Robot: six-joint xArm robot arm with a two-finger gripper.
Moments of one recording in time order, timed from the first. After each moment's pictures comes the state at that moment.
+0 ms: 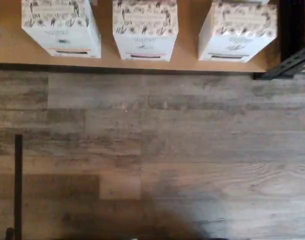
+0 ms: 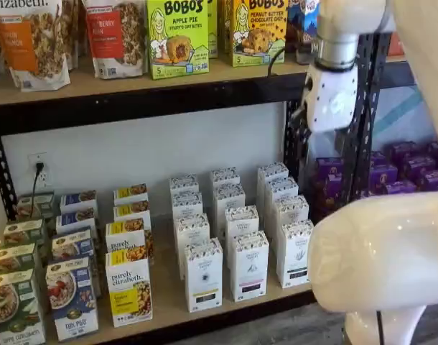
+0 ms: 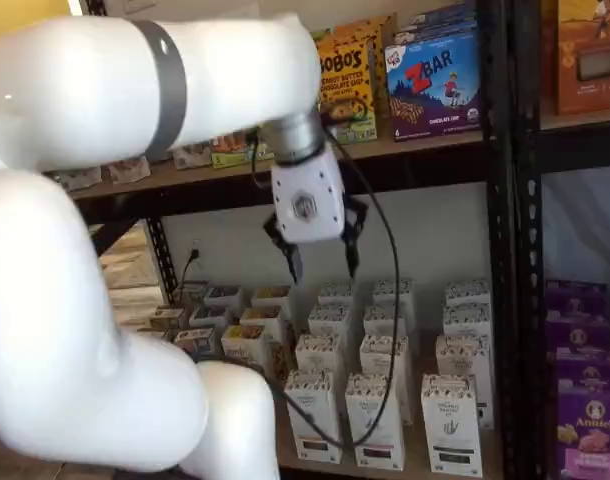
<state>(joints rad) -0.17 -0.75 -0.58 -0.02 1.26 -0.15</state>
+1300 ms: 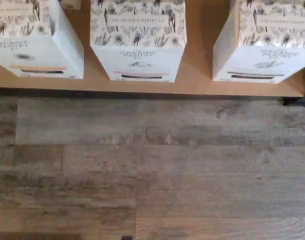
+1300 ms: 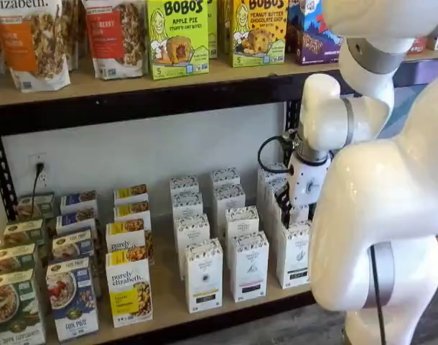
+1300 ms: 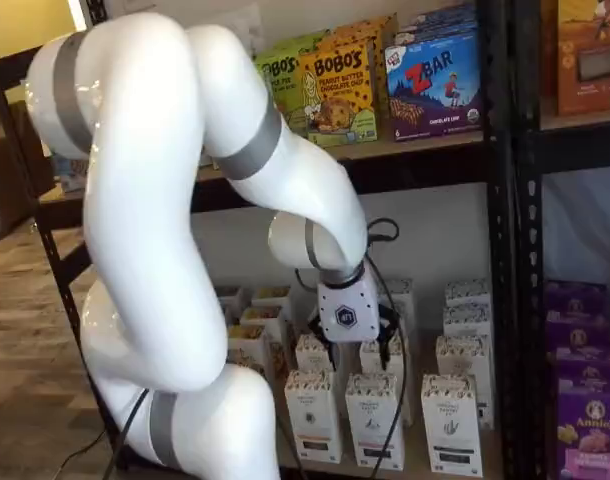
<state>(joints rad) -0.19 -0.19 -0.41 -0.02 0.49 -0.17</state>
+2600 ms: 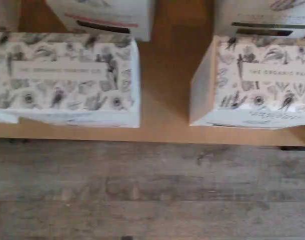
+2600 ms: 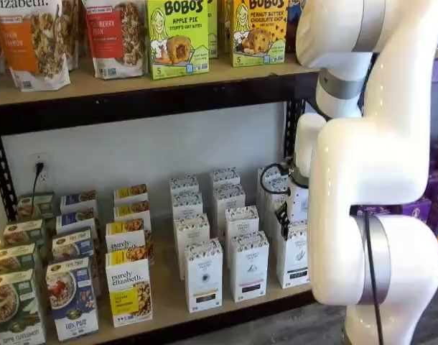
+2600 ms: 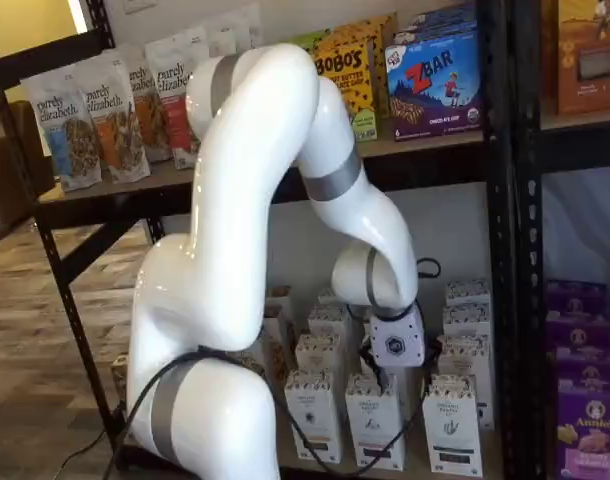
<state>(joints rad) -0.28 0.49 -0.85 -0.10 0.27 -0.18</state>
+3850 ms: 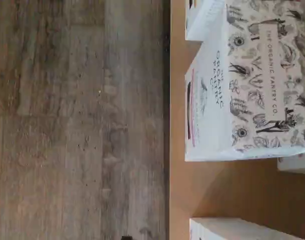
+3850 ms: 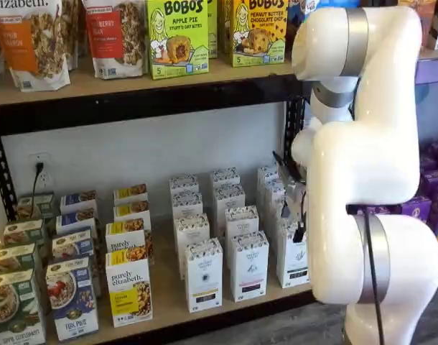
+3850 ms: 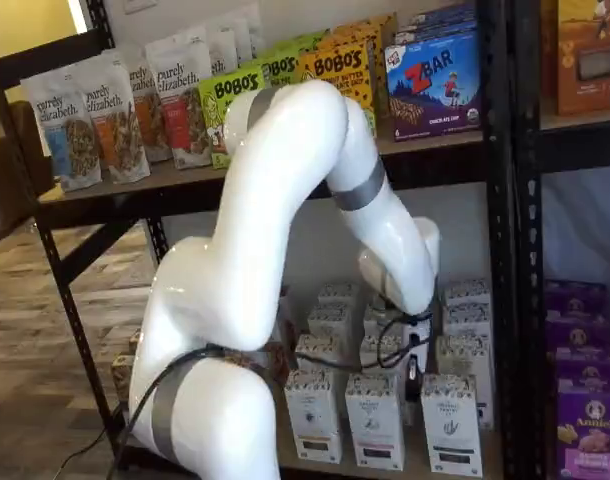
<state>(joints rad) -0.29 0.70 -1.15 0.43 0.44 -2.24</state>
